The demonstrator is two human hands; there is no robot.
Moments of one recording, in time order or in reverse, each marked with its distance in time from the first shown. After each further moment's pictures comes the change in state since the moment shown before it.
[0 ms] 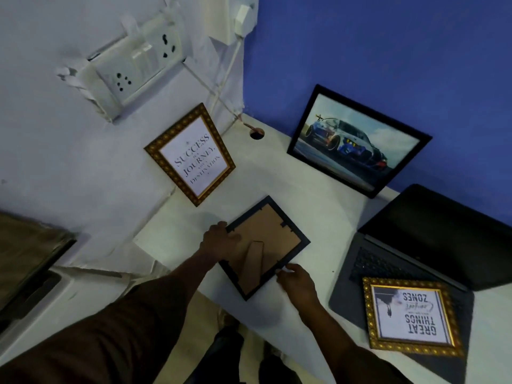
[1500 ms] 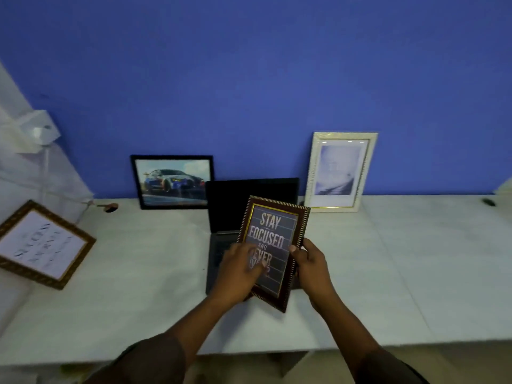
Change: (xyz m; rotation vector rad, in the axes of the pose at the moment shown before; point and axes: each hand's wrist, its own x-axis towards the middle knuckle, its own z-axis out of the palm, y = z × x) left_hand -0.301 0.131 0.260 0.207 -0.099 1.034; right_hand -0.243 0.147 -0.267 0.558 0.520 -0.511
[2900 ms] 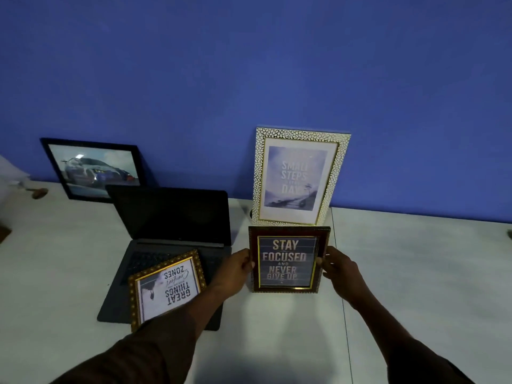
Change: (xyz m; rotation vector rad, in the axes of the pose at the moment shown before) left_hand 0.220 0.093 0.239 -0.098 -0.170 -0.363; right_hand 0.275 0.096 -0.339 -0.522 -0.248 0.010
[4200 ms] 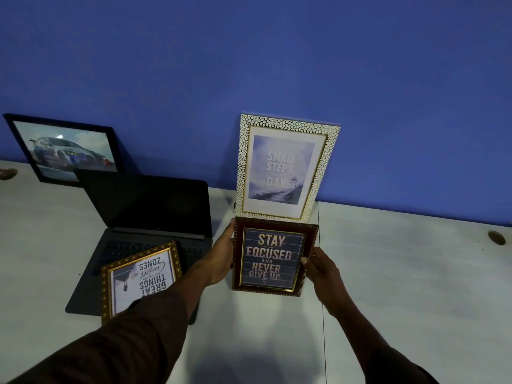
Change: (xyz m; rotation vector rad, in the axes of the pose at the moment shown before) left_hand 0.025 0.042 0.013 -0.837 -0.156 -0.268; right_hand -0.010 0.015 0.006 0.307 0.004 -0.004
